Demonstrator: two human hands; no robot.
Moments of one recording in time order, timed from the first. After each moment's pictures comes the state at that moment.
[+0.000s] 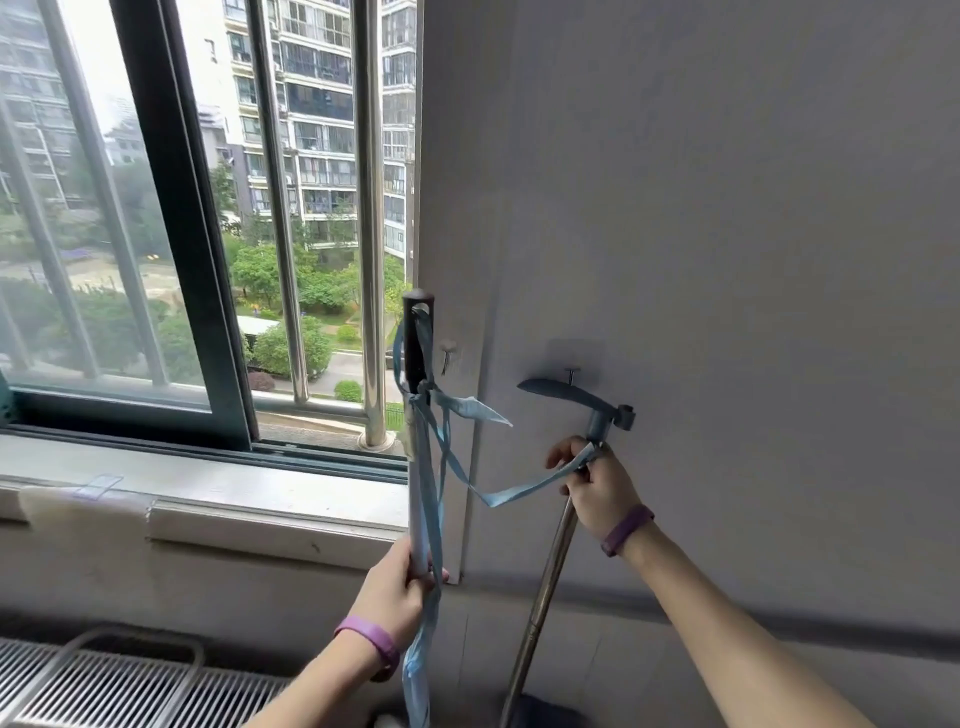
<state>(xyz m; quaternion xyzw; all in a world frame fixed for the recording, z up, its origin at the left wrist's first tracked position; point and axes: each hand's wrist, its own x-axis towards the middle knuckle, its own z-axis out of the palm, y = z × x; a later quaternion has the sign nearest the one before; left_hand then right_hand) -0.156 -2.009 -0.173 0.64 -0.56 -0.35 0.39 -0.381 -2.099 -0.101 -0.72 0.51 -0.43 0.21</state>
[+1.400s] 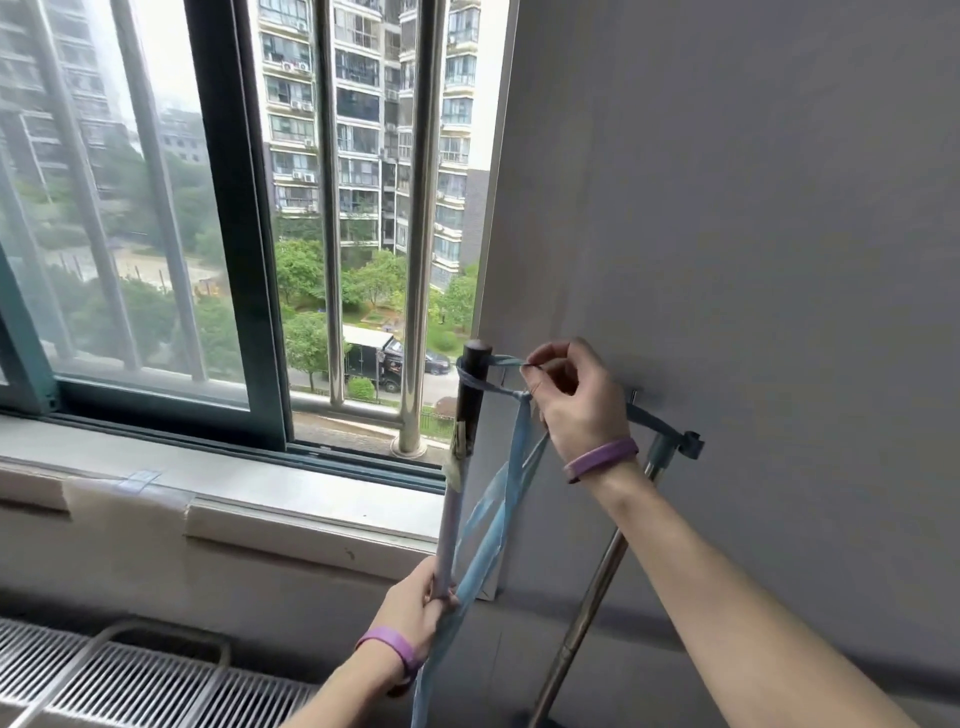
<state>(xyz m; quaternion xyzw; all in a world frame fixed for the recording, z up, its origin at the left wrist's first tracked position) -0.118 -2.032 -0.214 0.65 -0.58 -0.36 0.35 -0.272 -2.086 0.002 -0.68 0.43 -0.56 0.20</state>
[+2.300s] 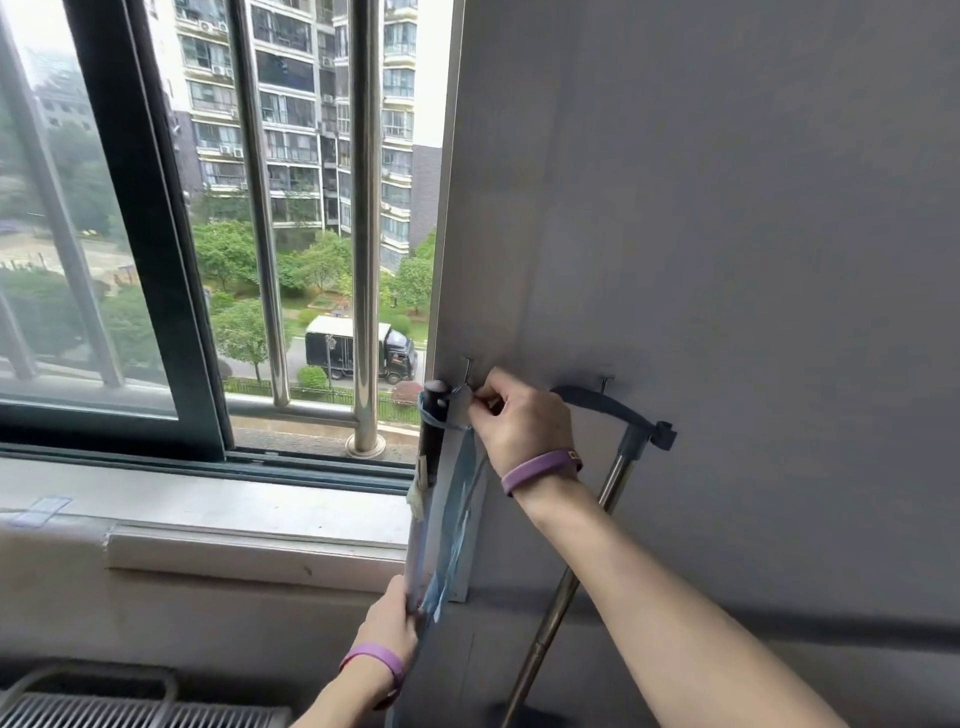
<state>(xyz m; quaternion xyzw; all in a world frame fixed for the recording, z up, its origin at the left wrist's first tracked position) -0.124 -2.065 -0.263 0.69 -0.56 -0.38 0.26 -0.257 -2.106 -0.031 -0.72 0.53 -0.45 -0.02</state>
